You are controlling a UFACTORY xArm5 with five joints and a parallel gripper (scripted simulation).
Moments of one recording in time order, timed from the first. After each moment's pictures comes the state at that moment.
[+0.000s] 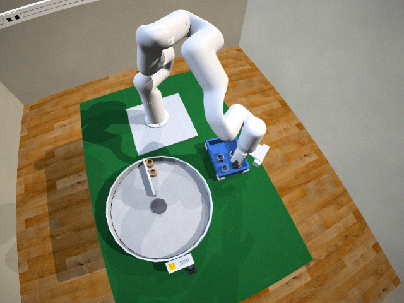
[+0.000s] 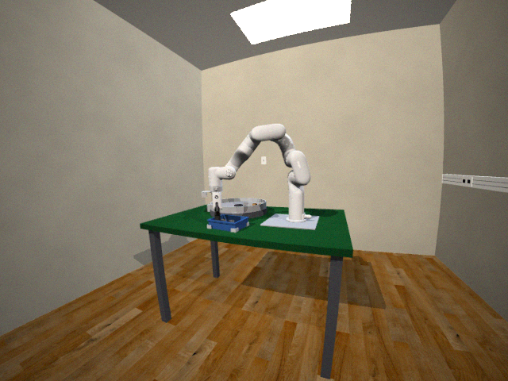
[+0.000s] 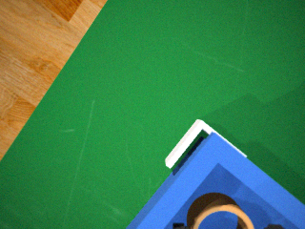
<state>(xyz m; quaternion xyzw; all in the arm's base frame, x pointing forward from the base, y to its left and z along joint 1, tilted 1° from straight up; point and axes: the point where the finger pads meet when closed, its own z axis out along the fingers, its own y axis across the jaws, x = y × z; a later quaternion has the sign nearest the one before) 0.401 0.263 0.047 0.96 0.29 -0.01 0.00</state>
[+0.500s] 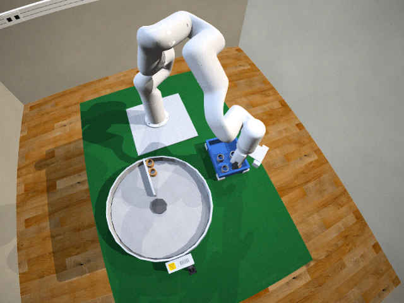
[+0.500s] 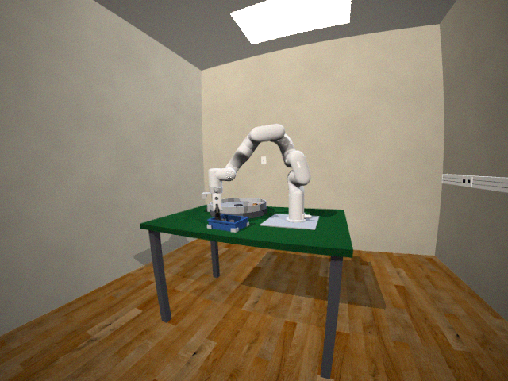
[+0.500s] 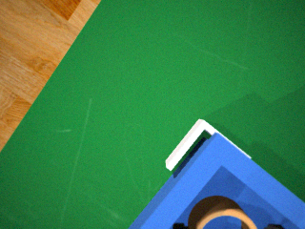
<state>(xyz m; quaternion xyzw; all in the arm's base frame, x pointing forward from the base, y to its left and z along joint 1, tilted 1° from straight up) 0.401 0.263 0.039 0.96 0.29 -0.01 0.00</state>
